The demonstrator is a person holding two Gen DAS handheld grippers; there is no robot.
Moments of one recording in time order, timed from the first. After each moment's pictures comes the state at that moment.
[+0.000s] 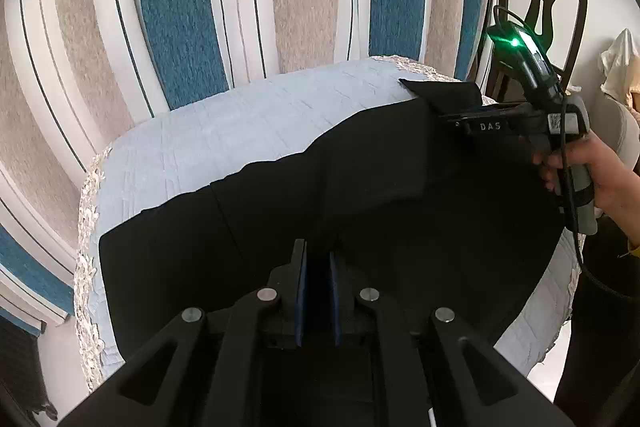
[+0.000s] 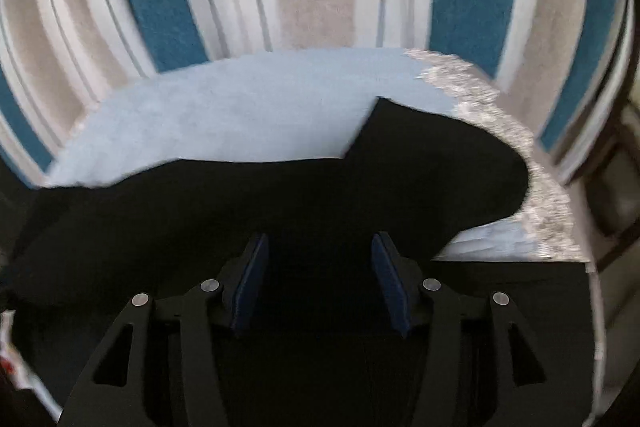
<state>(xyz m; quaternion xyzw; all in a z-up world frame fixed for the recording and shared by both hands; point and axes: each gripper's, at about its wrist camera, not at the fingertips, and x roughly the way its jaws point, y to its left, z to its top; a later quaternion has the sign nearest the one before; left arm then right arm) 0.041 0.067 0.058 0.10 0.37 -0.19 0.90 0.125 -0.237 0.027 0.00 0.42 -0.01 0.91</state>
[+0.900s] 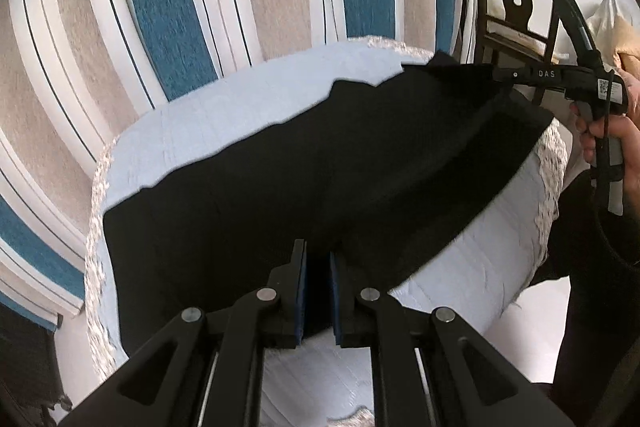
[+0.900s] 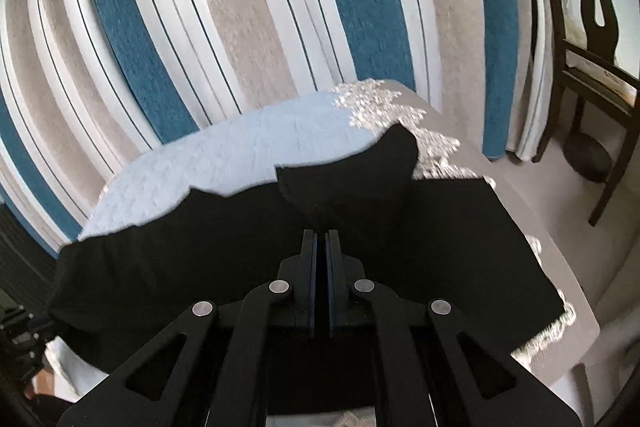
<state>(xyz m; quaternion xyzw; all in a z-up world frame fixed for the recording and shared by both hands) -0.041 0.045 0.049 0.15 0.38 -0.18 0.89 -0.009 -0.310 0.051 0.14 0.33 -0.03 0.93</state>
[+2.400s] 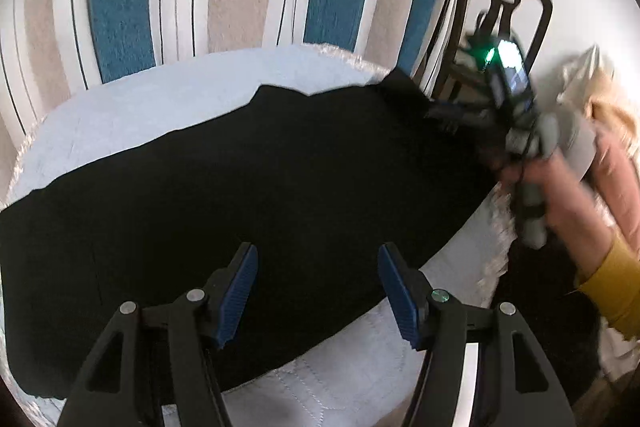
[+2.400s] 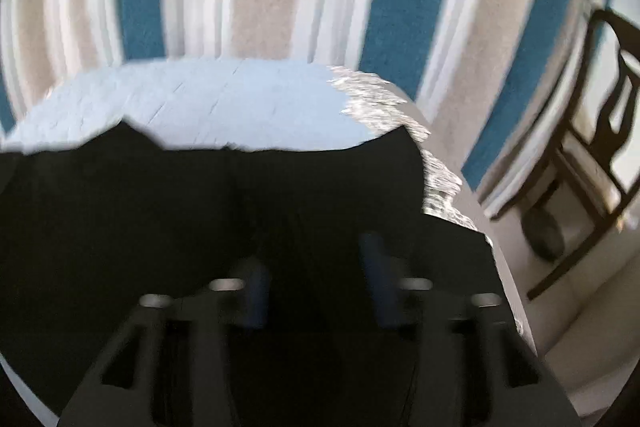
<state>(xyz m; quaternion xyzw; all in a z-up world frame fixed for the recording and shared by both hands) -0.015 -0.007 0.030 0.04 0.39 -0.26 0.88 0.052 -0.301 0.017 -0.02 0.36 -0.08 0.93</state>
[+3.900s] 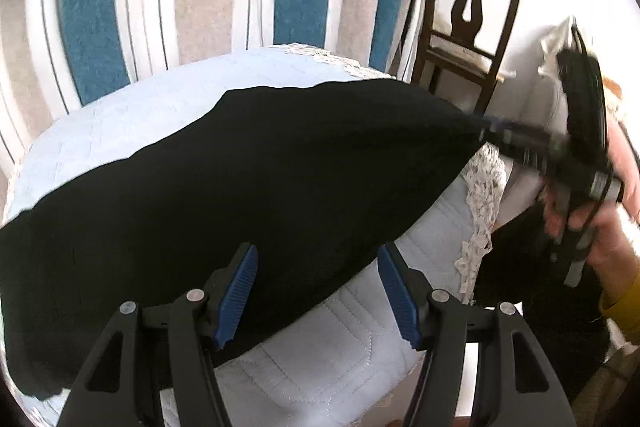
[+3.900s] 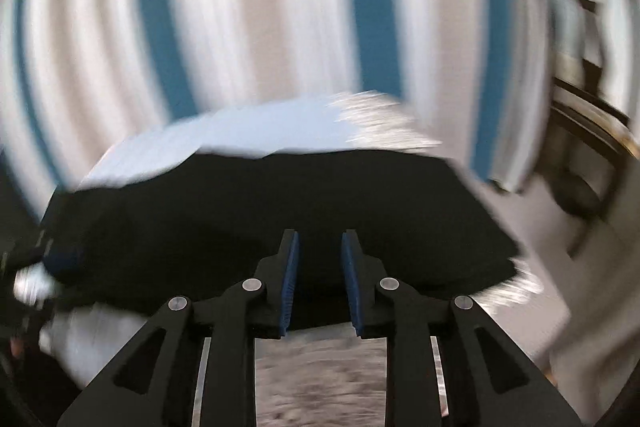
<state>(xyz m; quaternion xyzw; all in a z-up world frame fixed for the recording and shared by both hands) -0.035 -0.022 0.032 0.07 0.38 -0.30 0.87 -0.062 -0.283 0.036 0.03 0.30 0.04 0.95</state>
